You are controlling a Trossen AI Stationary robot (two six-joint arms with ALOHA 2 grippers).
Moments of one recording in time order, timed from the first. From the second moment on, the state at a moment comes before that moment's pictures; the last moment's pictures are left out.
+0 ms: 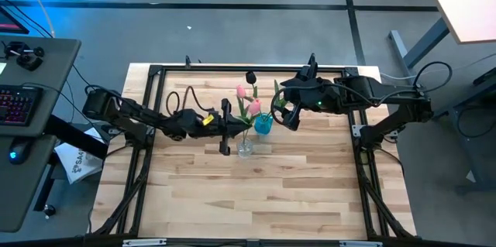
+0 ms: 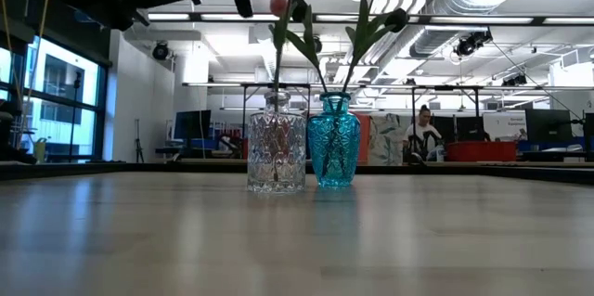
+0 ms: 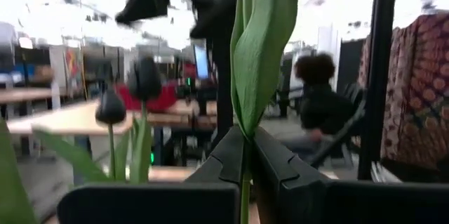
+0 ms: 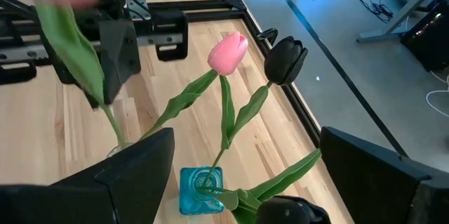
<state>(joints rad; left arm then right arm) -0.08 1.54 0.62 1.20 -0.11 0.01 0.10 1.45 1.72 -0.96 0.48 0.12</state>
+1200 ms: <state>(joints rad) -0.08 0.95 0.62 0.36 -0.41 0.03 0.10 1.45 1.72 -0.95 0.51 0.10</state>
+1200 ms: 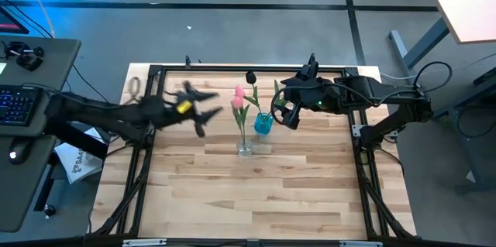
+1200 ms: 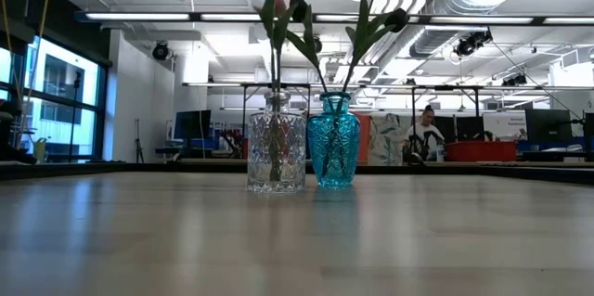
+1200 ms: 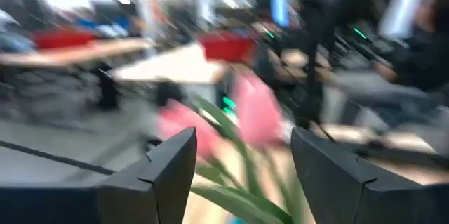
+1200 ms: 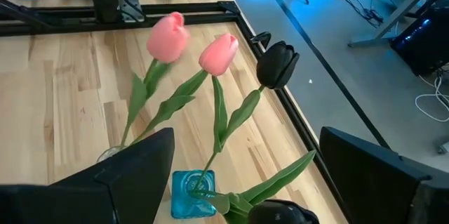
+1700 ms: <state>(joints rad) 0.06 0.72 0.62 0.29 -0.34 0.11 0.10 1.41 1.72 -1.14 0.49 0.21</state>
